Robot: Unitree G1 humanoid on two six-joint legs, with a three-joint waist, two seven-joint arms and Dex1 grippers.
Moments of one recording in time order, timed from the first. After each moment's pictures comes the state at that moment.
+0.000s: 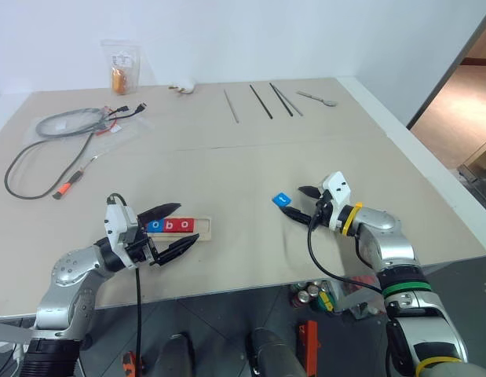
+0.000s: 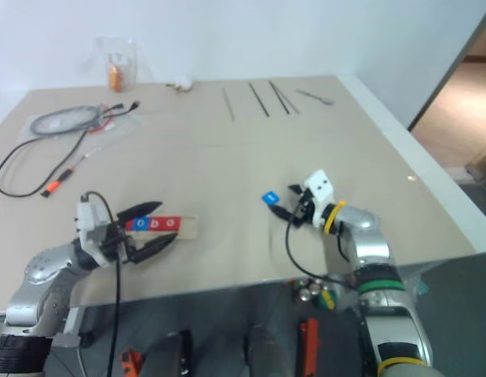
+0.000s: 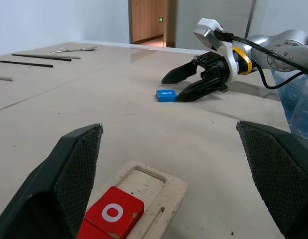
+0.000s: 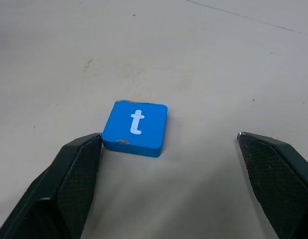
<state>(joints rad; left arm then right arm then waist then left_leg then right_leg) -0.09 0.48 0.12 -0.13 -0.54 0.06 -1.03 -0.60 -0.47 -0.02 0.55 0.17 0.07 0.91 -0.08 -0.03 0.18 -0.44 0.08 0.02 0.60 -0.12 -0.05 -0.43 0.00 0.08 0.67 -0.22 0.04</state>
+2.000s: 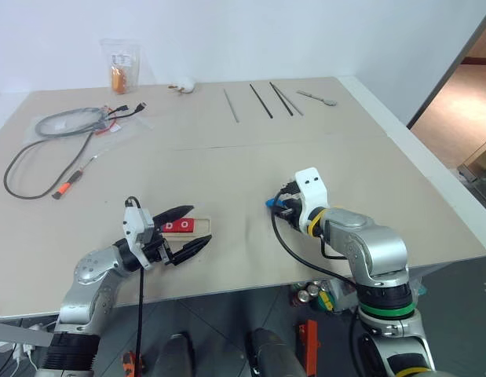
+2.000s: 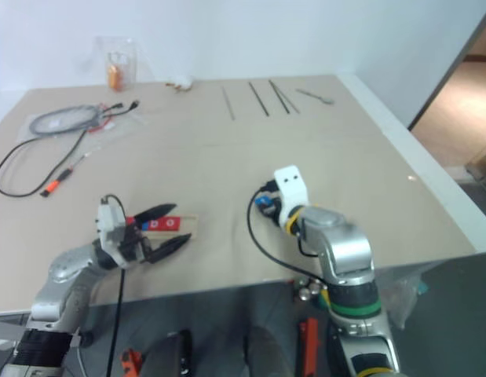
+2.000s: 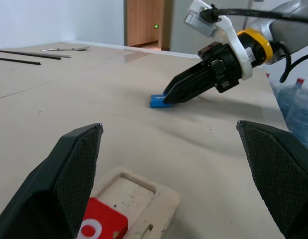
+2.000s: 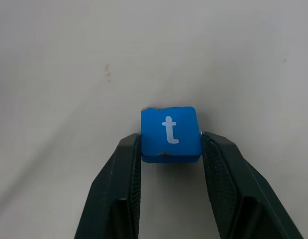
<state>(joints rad) -0.15 0.40 0.05 -0.02 -0.51 0.01 -1.05 -0.55 -0.25 0.02 -0.34 0.17 1.29 0.31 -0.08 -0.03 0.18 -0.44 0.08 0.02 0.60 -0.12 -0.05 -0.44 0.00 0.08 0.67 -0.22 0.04</state>
